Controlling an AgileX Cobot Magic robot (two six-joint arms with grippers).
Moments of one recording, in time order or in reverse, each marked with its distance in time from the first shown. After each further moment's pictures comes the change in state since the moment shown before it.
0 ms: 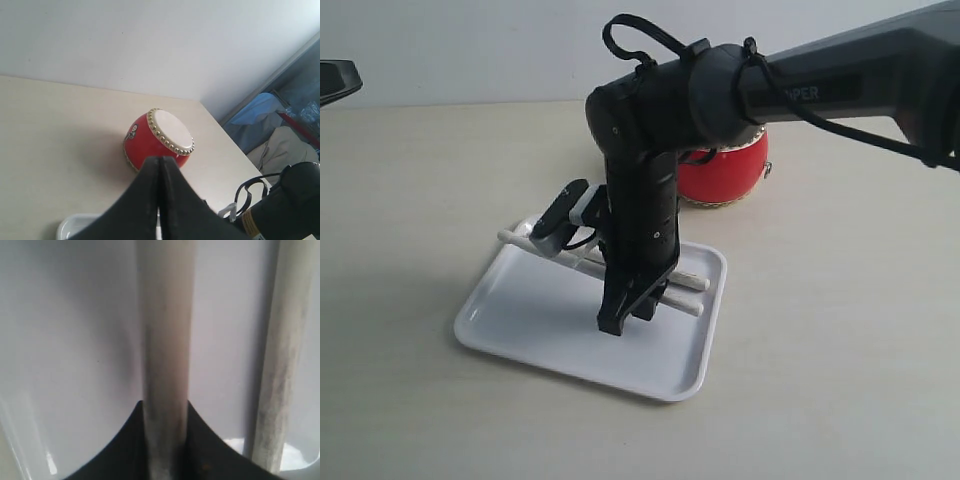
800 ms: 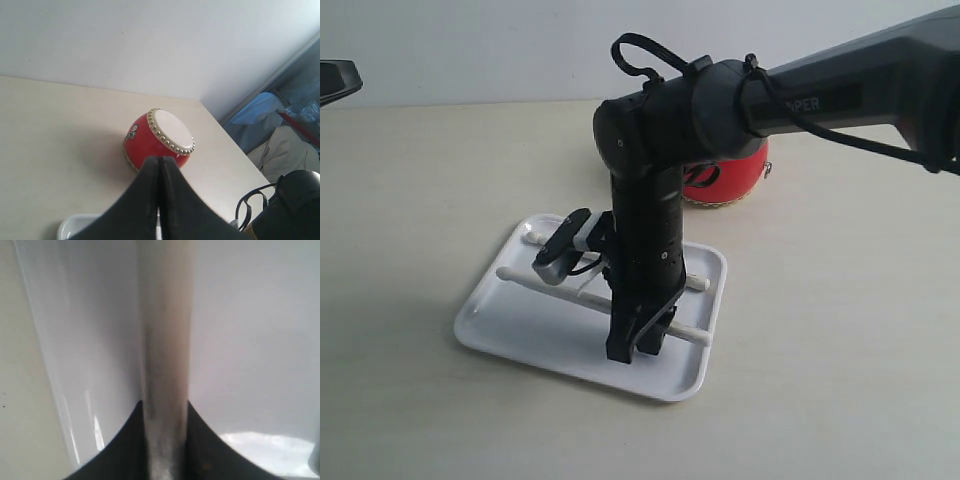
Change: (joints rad) left arm 0.000 0.000 0.000 0.002 0.000 0.004; right arm 0.000 -0.001 0.048 0.097 0.062 -0.098
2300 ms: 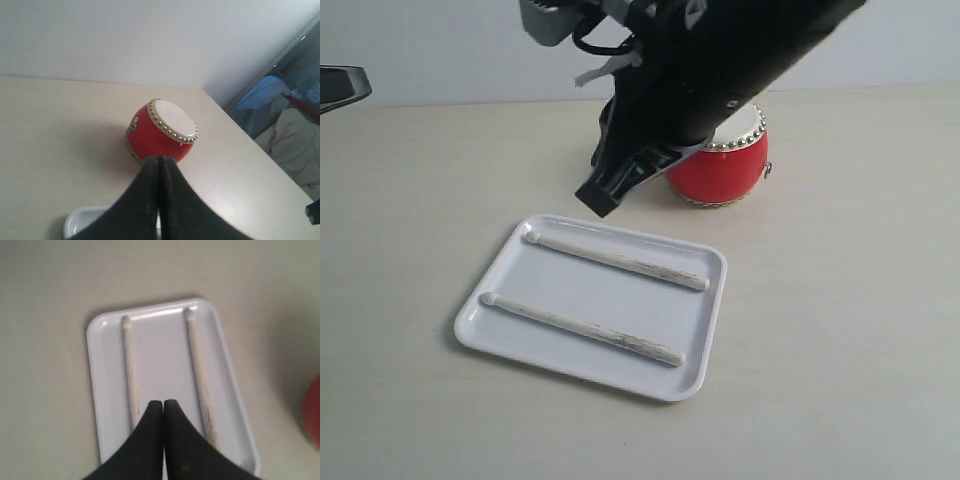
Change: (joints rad) left arm -0.027 -0.022 0.000 0.037 -0.026 0.036; right arm 0.000 -0.614 0.227 0.103 -0.350 0.076
